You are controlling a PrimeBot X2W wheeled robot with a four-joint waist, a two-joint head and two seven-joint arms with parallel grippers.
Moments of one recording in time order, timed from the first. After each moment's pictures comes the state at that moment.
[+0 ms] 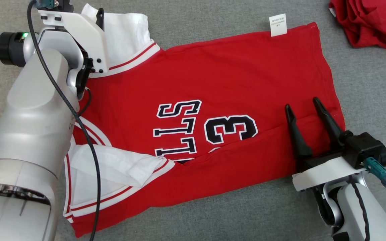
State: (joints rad) left arm -1.17 0.11 -0.37 1.10 -0.38 0.02 0.08; right arm -0.32 -0.11 0.22 0.24 0.22 0.13 -0.26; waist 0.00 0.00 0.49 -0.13
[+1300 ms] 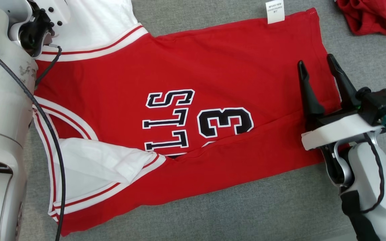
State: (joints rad) left arm -1.38 0.17 -0.27 1.24 -0.58 -0.12 0.16; right arm -0.52 -0.15 0.22 0.32 0.29 0.13 -0.26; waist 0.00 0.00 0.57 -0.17
